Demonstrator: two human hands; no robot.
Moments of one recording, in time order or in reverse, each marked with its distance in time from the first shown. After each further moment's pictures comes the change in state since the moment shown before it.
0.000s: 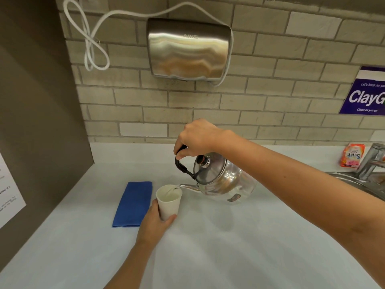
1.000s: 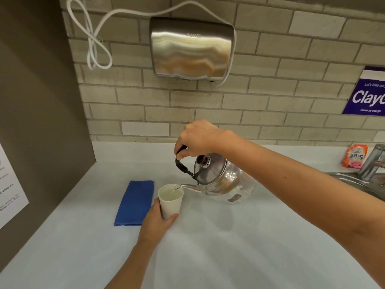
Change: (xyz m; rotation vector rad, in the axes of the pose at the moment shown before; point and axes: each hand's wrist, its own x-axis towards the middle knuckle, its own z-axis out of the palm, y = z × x) left_hand 0.002 -0.002 0.002 0.028 -0.005 -0.028; right_hand 0.003 -0.004 0.002 -0.009 0.011 -0.009
